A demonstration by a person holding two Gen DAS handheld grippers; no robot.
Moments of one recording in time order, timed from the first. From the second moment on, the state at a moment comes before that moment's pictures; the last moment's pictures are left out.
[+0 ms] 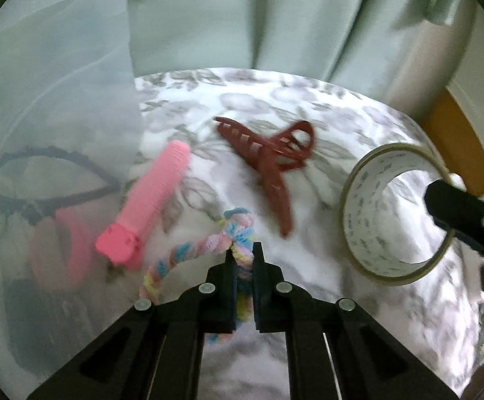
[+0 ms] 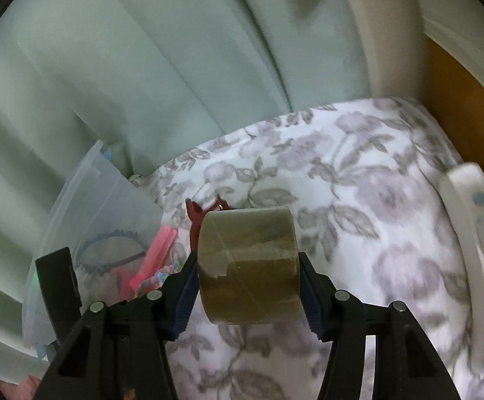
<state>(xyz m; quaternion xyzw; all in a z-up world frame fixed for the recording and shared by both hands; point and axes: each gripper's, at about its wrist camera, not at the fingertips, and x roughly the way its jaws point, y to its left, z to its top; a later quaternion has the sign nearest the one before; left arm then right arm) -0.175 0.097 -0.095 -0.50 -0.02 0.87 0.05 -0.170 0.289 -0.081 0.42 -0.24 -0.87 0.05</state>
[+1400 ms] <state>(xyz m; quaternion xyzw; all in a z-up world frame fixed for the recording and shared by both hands) -0.060 0.029 0.084 -0.35 -0.09 0.92 0.18 -0.049 0.227 0.053 0.33 -0.22 -0.91 0.06</state>
